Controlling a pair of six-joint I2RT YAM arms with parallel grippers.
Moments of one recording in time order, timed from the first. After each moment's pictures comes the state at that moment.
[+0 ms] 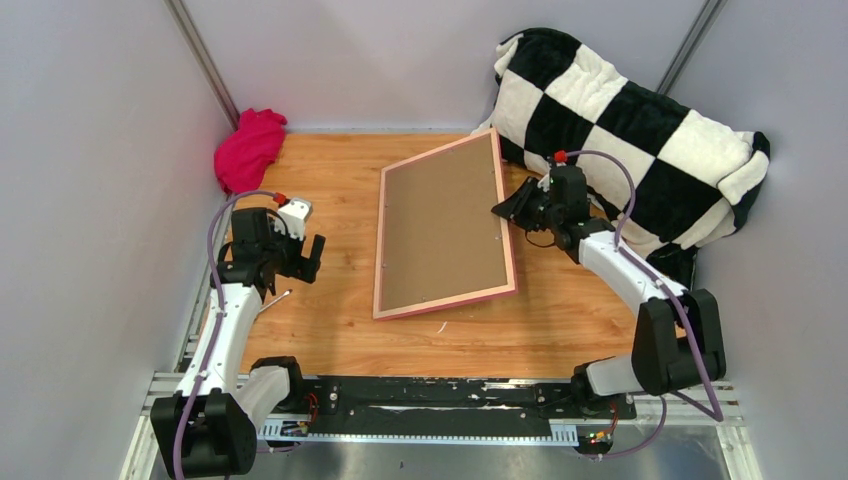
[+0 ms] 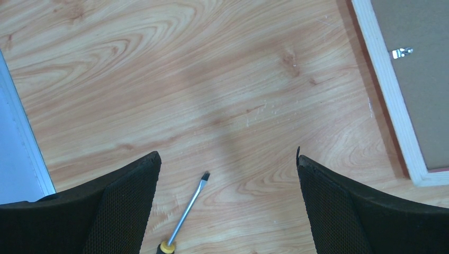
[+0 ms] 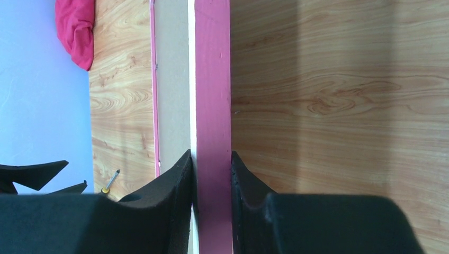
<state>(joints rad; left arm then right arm) 0.09 0.96 0.71 -0.52 0.24 0.36 0.25 1.37 0.90 -0.06 -0.27 0.70</state>
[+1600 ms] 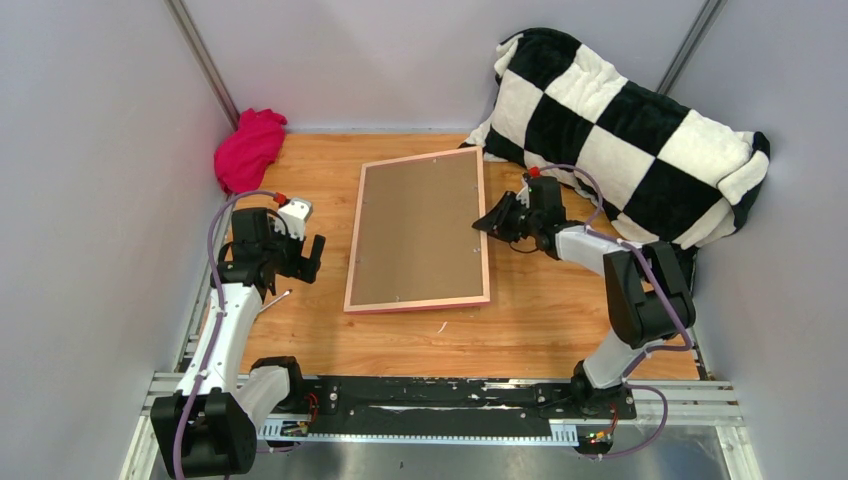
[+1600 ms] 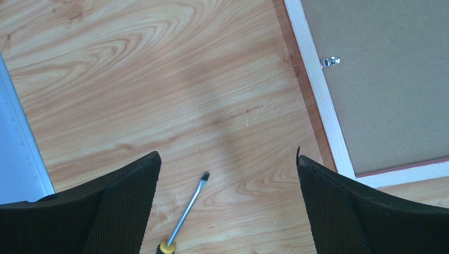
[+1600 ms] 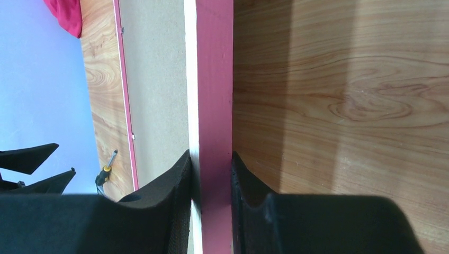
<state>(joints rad) 0.09 0.96 0.70 -0.52 0.24 0.36 0.28 1.64 0.87 0.15 -0.42 0.75</state>
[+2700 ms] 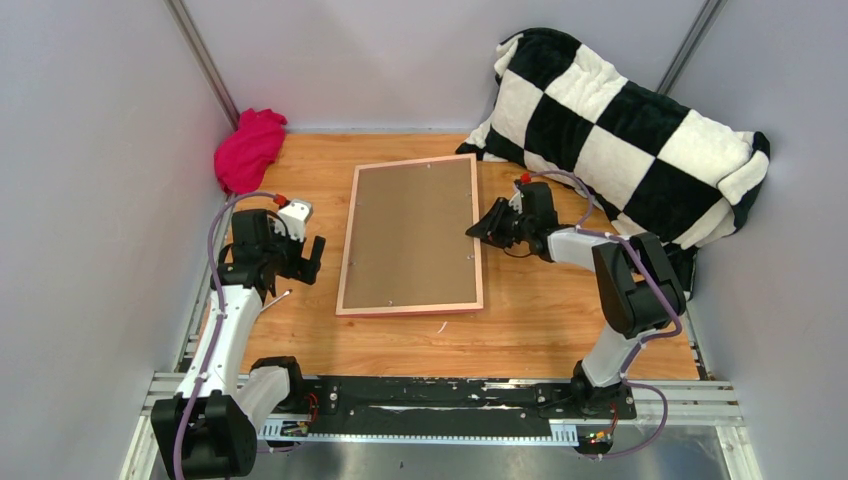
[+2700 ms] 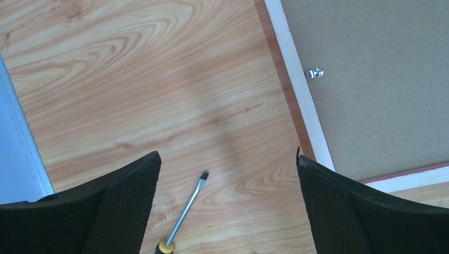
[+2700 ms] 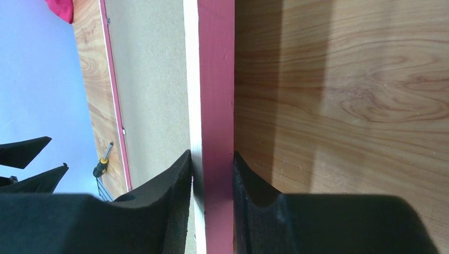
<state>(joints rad) 0.09 0.95 0.69 -0.52 0.24 0.36 0.31 1.71 0.86 0.22 -0.45 0.77</state>
